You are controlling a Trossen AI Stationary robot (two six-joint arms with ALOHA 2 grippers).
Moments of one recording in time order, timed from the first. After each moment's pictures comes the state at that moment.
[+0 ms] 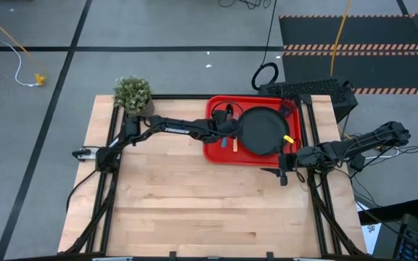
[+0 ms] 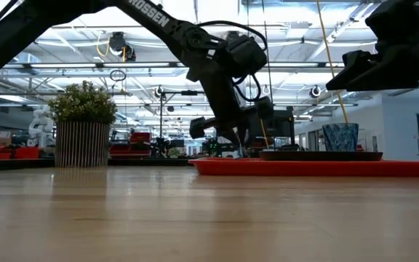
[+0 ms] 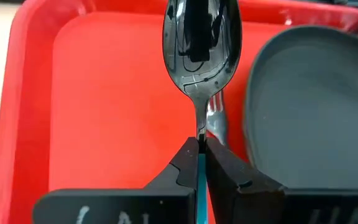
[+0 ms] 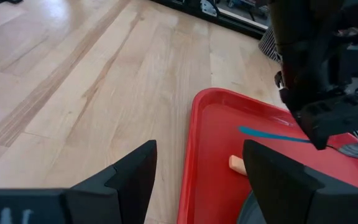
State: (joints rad) left arm 0.19 2.25 1.69 -0.35 -0.56 -1.03; right arm 0.26 0.56 0.21 -0.08 0.29 -0.19
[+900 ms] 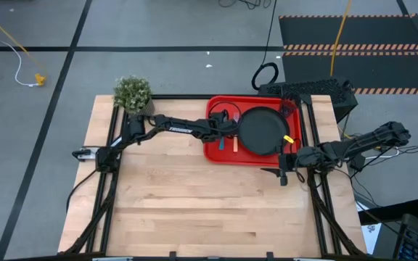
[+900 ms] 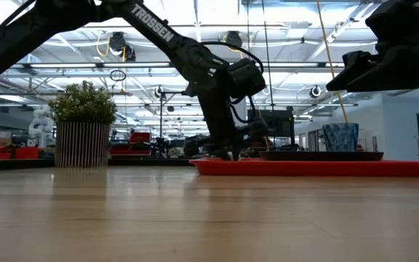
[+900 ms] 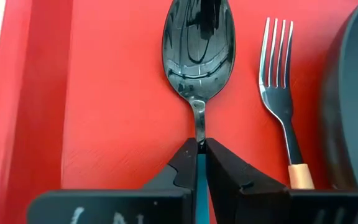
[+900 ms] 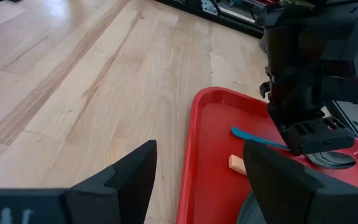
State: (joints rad) left arm 0.22 2.32 1.69 -0.41 -0.48 -1.17; right arm 0.26 0.56 0.21 -0.08 0.29 -0.19
